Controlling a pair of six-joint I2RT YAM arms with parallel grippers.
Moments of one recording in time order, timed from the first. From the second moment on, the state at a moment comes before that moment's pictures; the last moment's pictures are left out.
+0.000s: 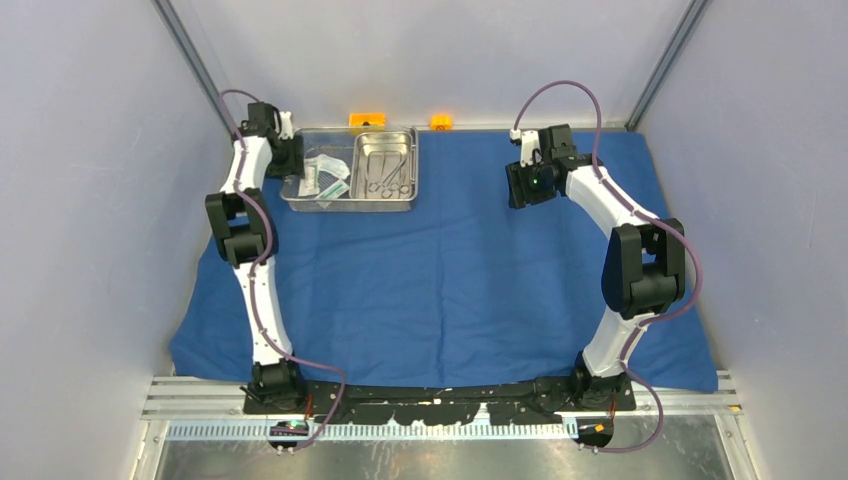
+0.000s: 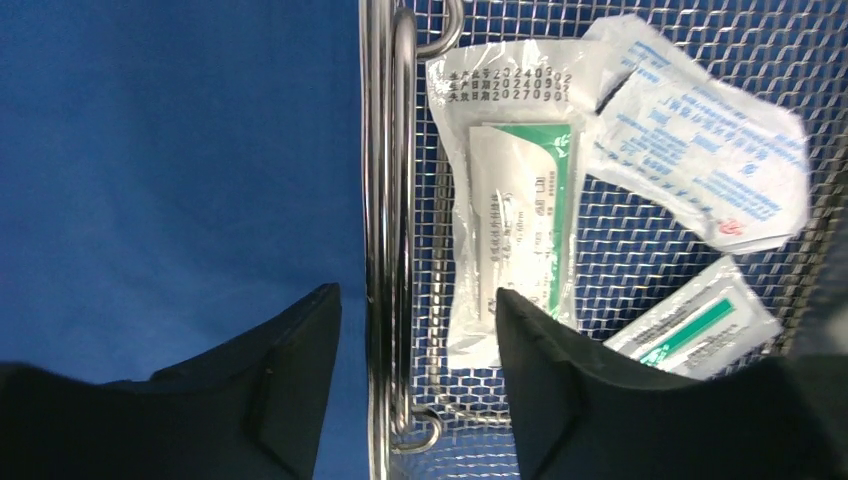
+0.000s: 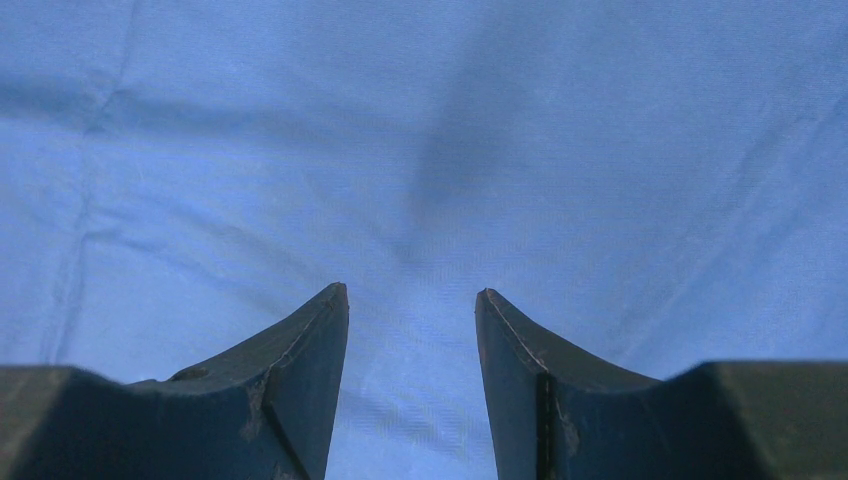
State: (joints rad) left arm 0.14 2.43 2.22 -0.80 0.10 0.08; right arm 0.16 1.79 1.42 -0.57 -0.21 -0.15
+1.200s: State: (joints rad) left arm 0.03 2.49 2.29 -0.76 0.03 0.17; right arm 0.16 1.79 1.39 -0.58 -0.22 -0.15
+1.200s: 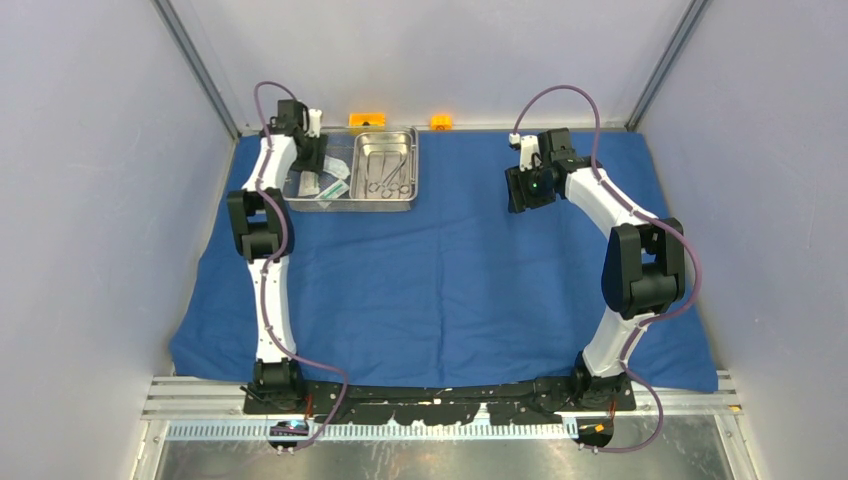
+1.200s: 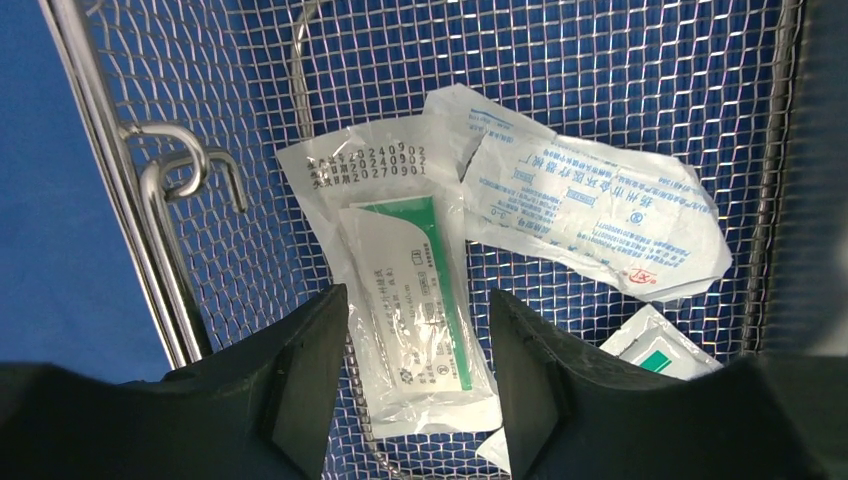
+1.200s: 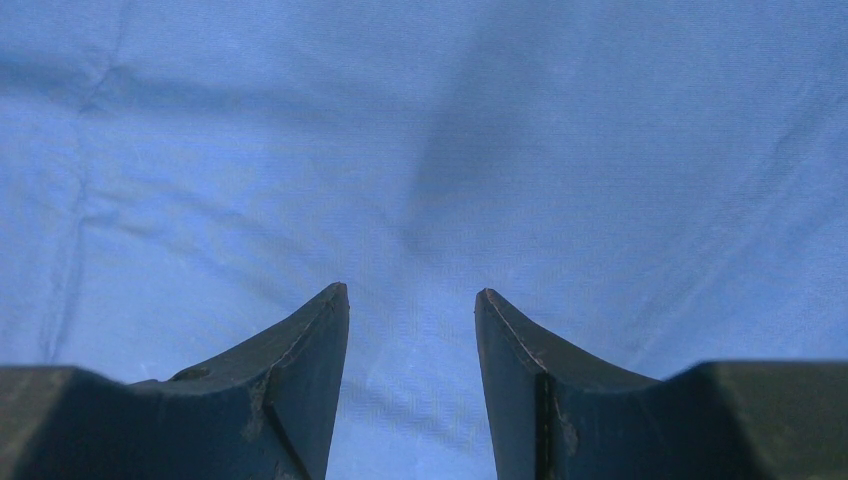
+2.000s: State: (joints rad) left arm 0.03 2.50 2.30 -0.81 0.05 0.18; right arm 0.16 1.79 1.39 -0.58 -0.23 -0.15
